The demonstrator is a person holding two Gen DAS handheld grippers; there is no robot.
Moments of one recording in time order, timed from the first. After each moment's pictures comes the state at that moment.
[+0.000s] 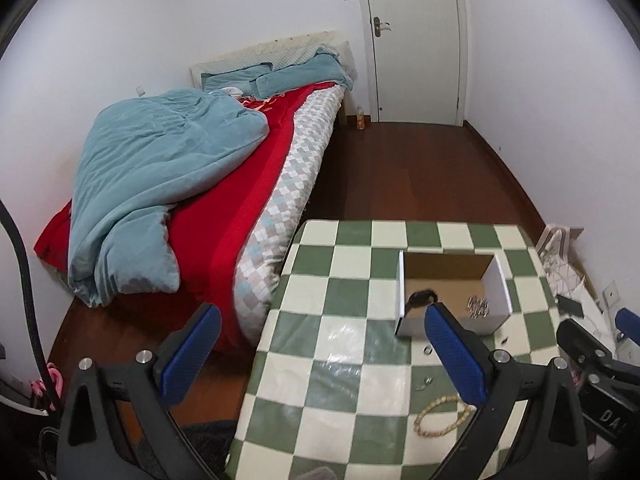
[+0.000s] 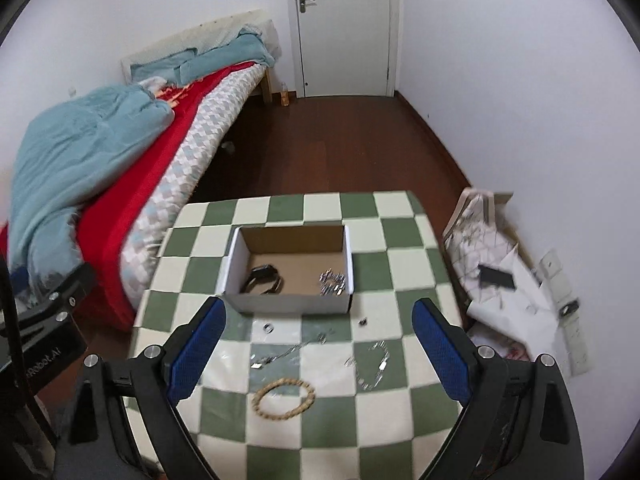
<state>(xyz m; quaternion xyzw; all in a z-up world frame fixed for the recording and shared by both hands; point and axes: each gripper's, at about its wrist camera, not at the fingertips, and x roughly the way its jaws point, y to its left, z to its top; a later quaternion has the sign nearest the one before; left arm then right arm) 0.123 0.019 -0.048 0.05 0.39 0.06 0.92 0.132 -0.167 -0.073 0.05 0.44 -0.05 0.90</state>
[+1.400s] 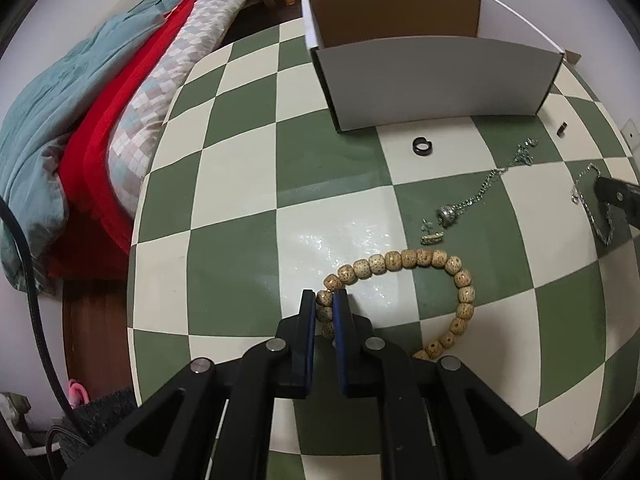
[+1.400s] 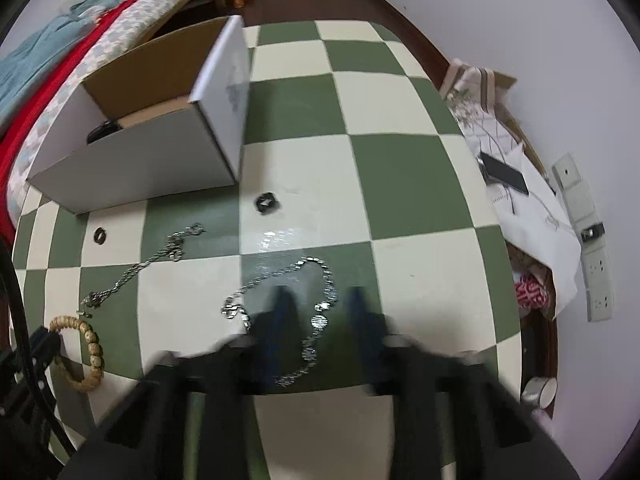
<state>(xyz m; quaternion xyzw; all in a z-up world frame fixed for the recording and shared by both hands) 0.139 -0.039 -0.275 0.15 0.58 0.00 0.80 0.186 -0.243 -0.316 0.05 0.59 -0.09 0.80</state>
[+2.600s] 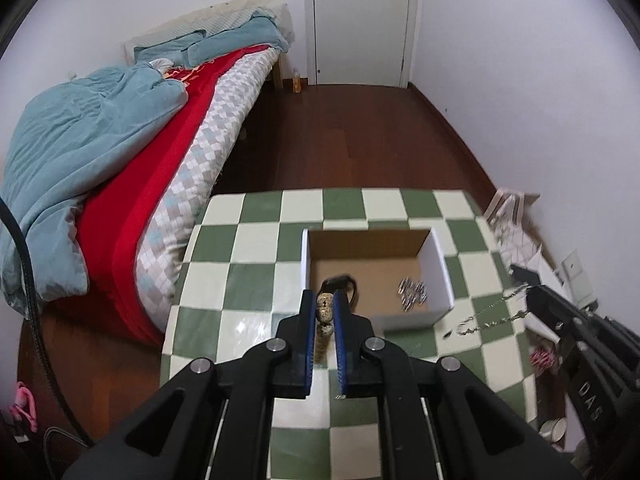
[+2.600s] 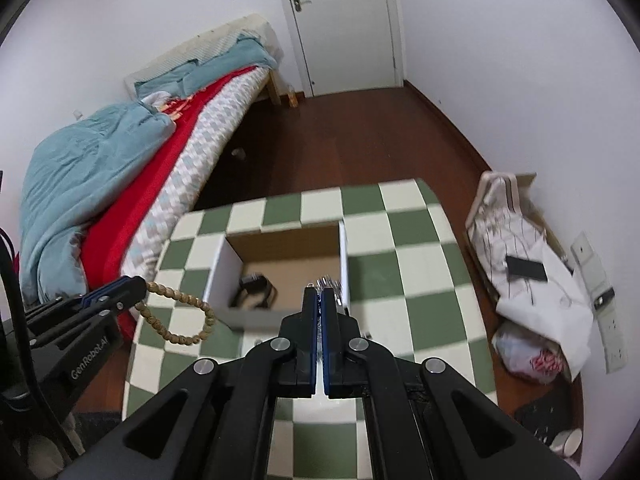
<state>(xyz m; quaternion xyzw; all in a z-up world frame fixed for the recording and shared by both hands) 0.193 -0.052 -0.090 0.02 0.45 -0.04 0.89 0.174 -0.214 -0.116 0.10 0.43 -0.01 0.90</state>
